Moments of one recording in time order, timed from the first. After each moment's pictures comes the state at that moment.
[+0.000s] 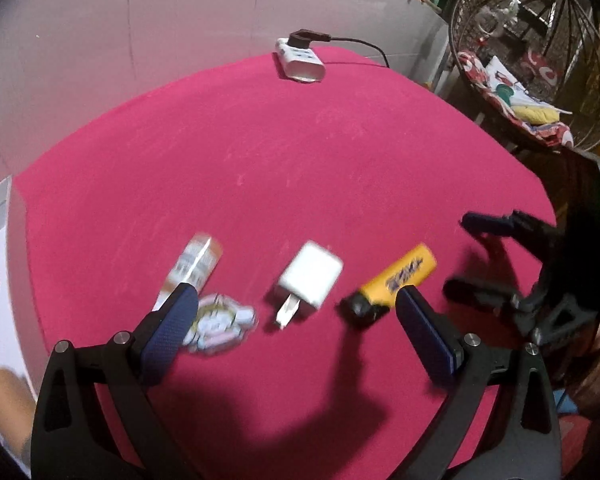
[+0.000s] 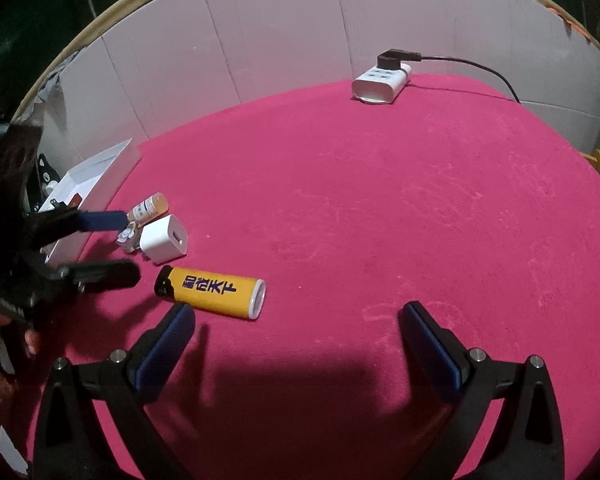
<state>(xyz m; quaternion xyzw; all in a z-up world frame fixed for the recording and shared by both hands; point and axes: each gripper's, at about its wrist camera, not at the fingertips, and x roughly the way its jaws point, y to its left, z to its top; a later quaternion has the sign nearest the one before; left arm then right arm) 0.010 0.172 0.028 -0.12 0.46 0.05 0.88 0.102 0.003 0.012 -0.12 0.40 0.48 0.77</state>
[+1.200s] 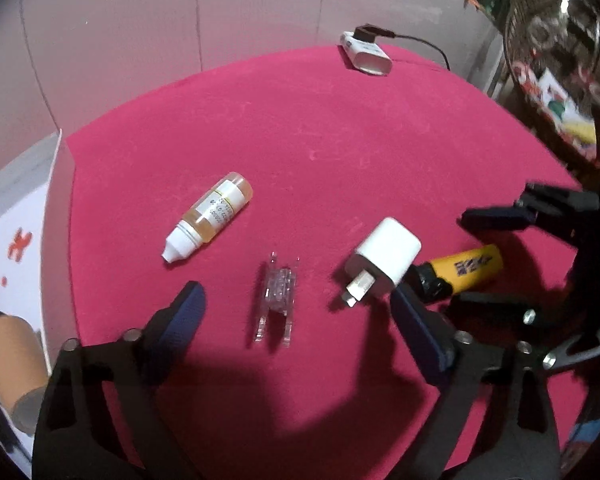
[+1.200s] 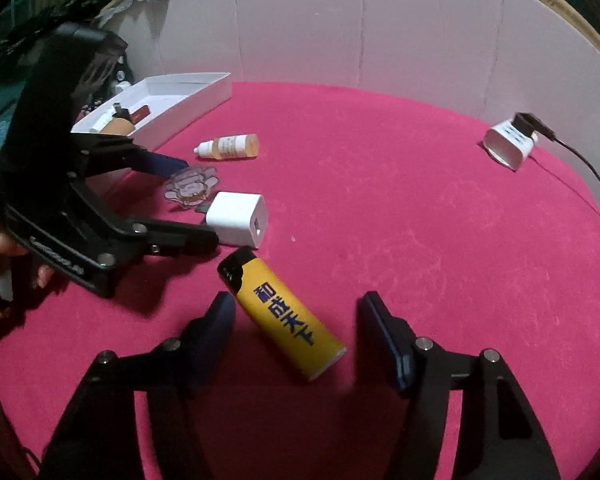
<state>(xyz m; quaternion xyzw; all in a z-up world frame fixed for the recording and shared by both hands) -0.015 0.179 0.009 -0.10 0.46 0.16 0.87 0.080 0.061 0.010 -0.28 0.32 0.62 0.66</state>
